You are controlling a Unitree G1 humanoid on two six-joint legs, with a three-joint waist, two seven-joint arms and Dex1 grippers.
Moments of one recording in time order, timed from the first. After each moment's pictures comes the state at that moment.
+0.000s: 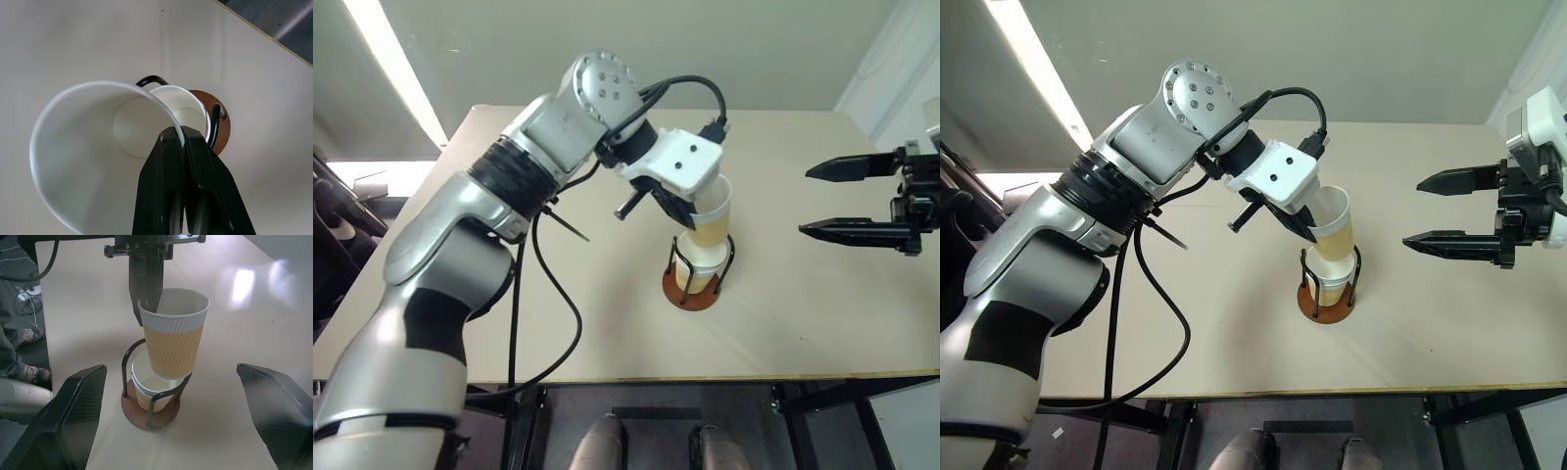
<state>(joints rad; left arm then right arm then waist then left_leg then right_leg) -1.59 0.57 -0.81 0.53 -0.30 -0.09 -1.58 -0.68 -1.23 -0.26 -0.28 0.76 0.90 1.24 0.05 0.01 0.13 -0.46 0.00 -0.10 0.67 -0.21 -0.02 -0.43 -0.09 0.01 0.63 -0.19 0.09</state>
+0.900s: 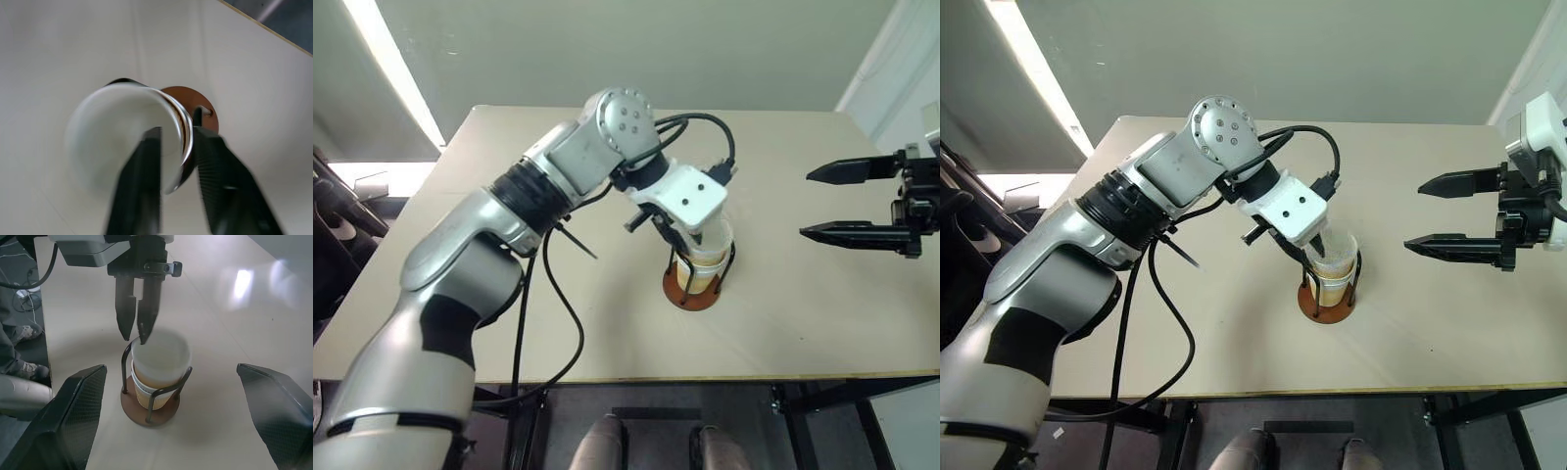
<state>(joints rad) -1.53 0.50 -0.81 0.52 -0.21 -0.13 -1.58 -0.65 -1.24 -0.26 -0.28 0.76 0.87 1.24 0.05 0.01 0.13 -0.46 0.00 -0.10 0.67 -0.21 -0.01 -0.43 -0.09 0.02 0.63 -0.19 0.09</state>
